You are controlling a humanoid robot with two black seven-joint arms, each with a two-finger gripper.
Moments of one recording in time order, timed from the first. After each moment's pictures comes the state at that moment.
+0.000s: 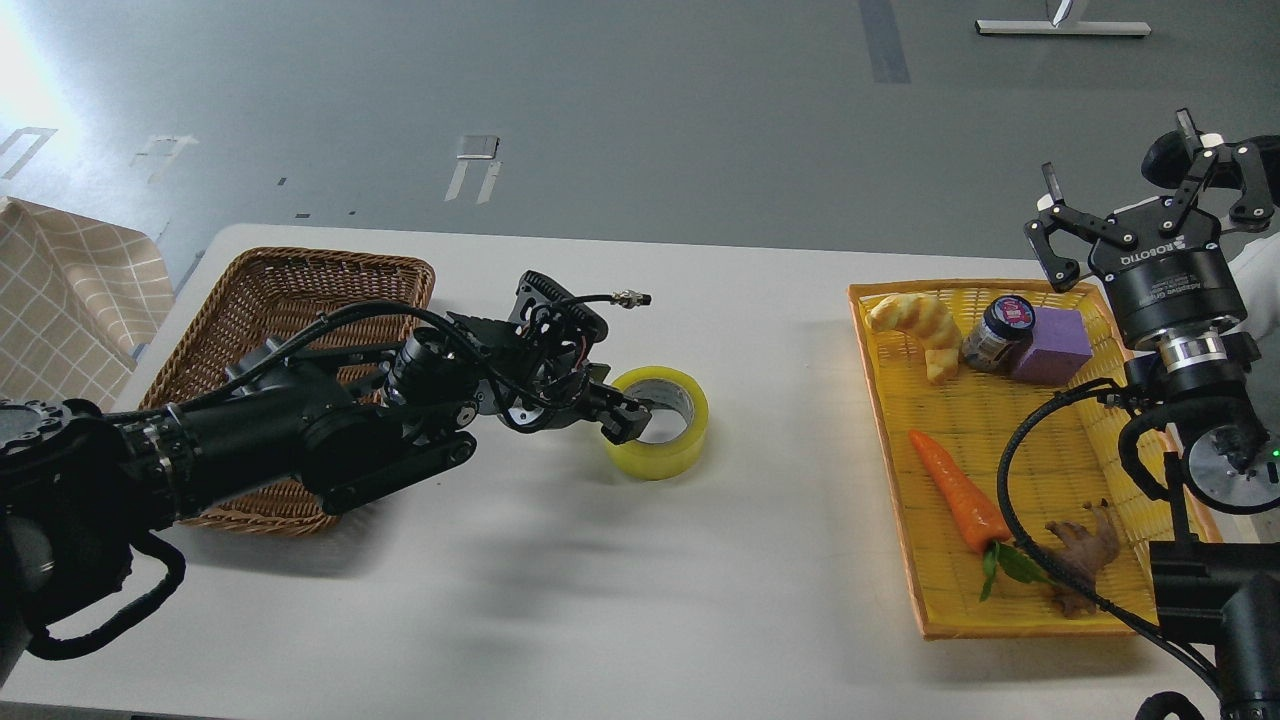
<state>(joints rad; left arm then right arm) -0.96 0.25 -0.19 -1.03 1.83 -0.39 0.01 0.39 -0.05 1.79 1.08 -0.36 0.49 -0.15</state>
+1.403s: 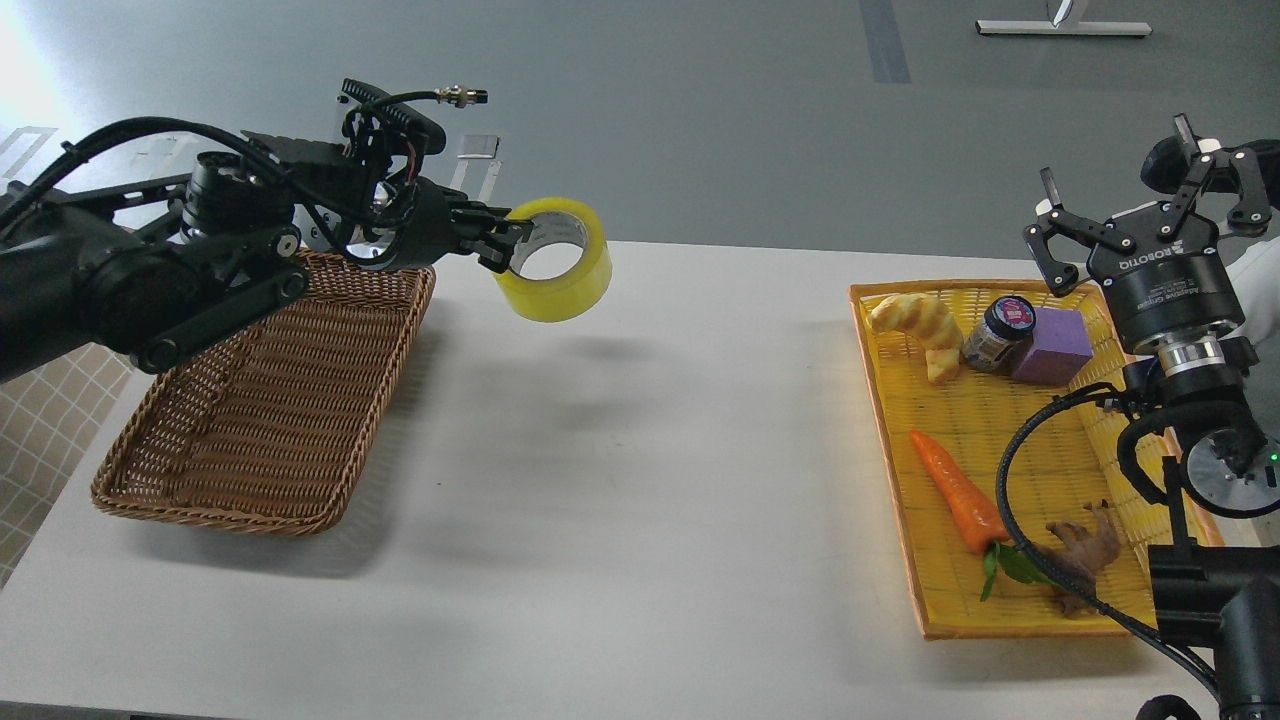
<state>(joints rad) -1.18 0.63 -0.18 -1.06 1.71 -0.37 -0.20 0.38 -0.04 1.78 1.08 -0.36 0.49 -0.15</state>
